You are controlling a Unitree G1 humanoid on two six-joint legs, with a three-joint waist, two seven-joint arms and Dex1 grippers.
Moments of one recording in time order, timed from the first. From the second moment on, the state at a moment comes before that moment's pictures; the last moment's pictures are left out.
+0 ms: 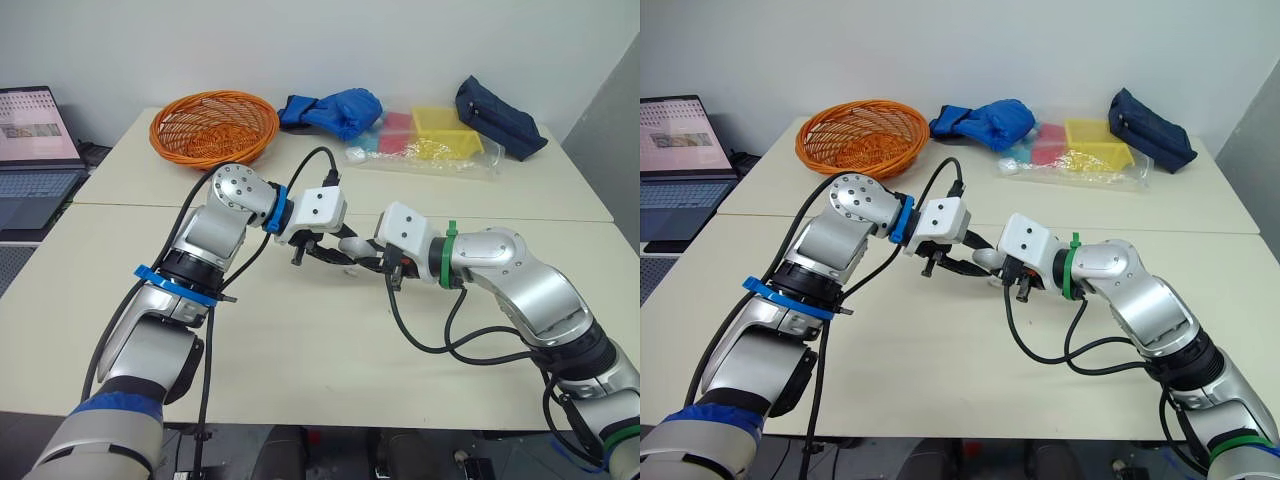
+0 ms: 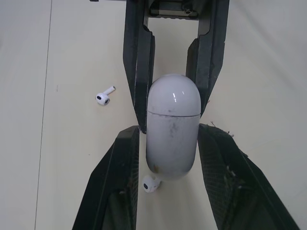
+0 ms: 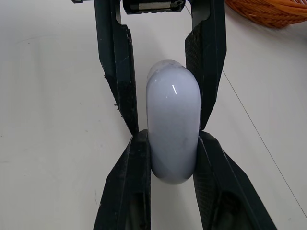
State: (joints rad) left arm -1.01 0.52 -0.35 0.39 -0.06 0.07 -1.47; right arm -0.70 -0.62 0.38 -0.37 0.19 0.77 0.78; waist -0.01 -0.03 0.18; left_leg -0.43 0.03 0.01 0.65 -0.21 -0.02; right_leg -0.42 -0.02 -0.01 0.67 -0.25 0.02
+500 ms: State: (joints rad) left arm -1.01 0.52 -0.35 0.39 -0.07 0.06 -1.48; right arm -0.69 -0.63 0.38 -0.36 0.18 0.77 0.79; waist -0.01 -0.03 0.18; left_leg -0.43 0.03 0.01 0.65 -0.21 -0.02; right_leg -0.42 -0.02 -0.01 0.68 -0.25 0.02
